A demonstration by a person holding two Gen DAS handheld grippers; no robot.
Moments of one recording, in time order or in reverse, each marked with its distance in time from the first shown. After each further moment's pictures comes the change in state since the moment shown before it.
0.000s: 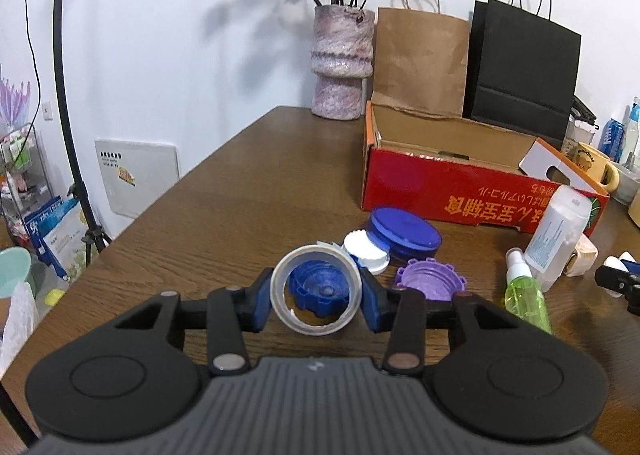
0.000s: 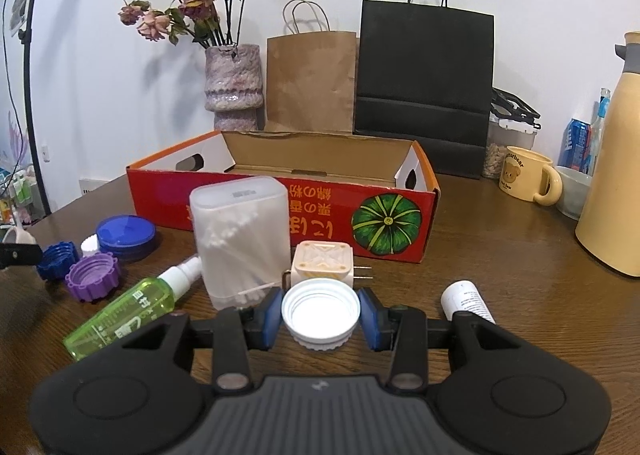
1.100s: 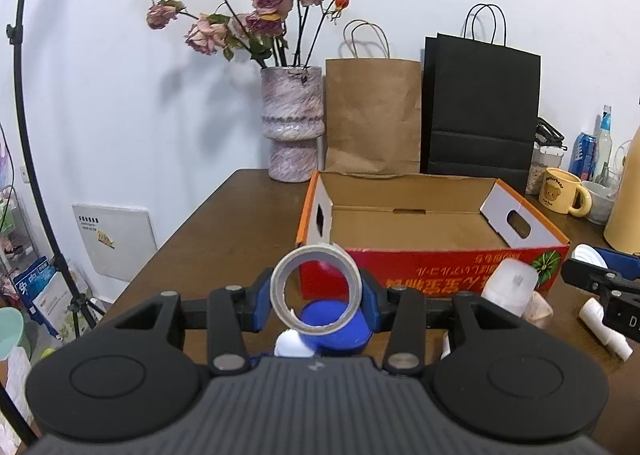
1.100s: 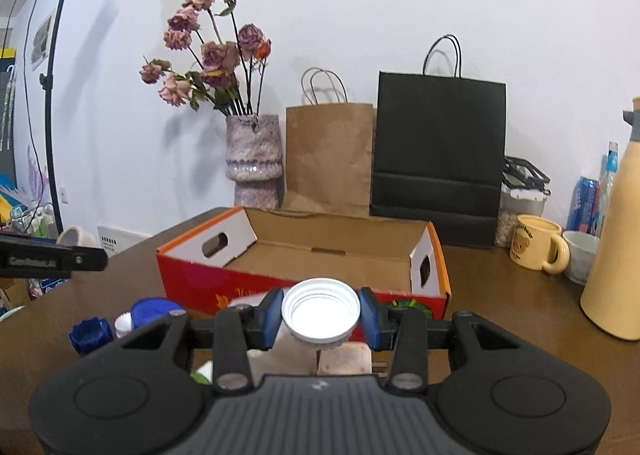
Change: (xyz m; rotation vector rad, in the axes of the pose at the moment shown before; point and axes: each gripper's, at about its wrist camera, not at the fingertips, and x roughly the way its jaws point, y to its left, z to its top) left arm -0.011 -0.059 0.062 0.099 -0.104 -0.046; right arm -0.030 0.008 0.051 -0.013 -0.166 0.048
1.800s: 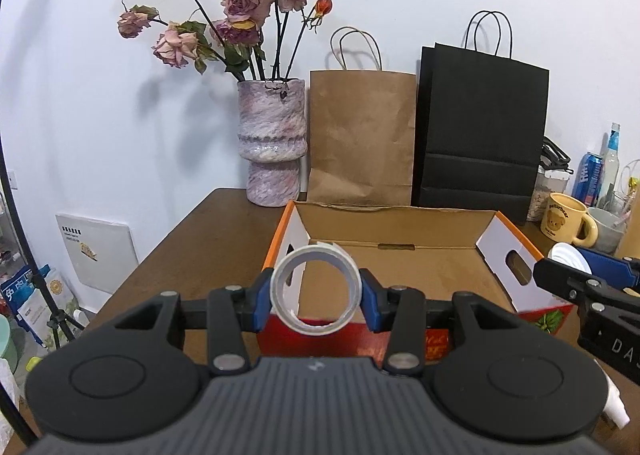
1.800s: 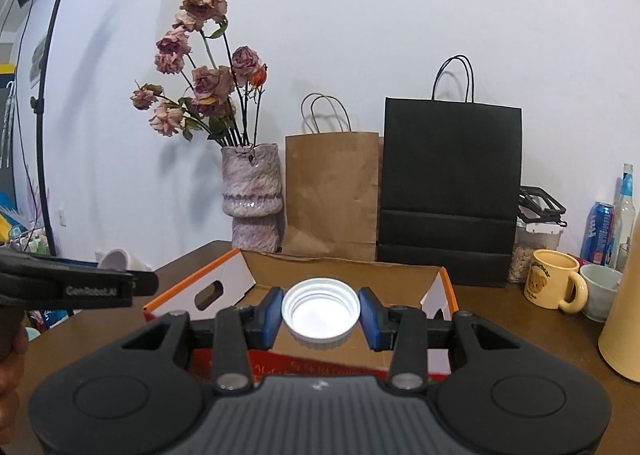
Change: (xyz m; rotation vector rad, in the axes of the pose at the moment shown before) left arm 0.055 -0.030 0.044 -0.022 -0.013 -0.010; right arm 0.046 0.000 0.044 0.008 -0.054 0.008
